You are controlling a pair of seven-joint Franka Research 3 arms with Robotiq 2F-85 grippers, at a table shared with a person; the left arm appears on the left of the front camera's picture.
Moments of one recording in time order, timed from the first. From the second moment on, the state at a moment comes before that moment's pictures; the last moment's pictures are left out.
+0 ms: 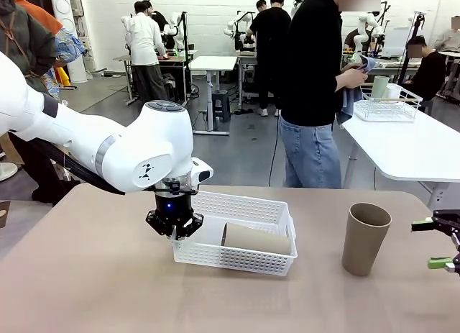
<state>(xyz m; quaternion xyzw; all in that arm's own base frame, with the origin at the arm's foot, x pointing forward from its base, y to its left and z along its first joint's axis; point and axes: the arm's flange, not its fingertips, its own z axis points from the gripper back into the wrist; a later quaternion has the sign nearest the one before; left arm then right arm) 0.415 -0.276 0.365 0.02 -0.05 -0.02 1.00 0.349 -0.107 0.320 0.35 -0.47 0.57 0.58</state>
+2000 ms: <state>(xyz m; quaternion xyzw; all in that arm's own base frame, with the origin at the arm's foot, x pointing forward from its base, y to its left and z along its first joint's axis) 0.415 -0.276 0.365 0.02 -0.05 -0.02 1.00 0.432 -0.053 0.237 0.43 -0.42 0.53 0.60</state>
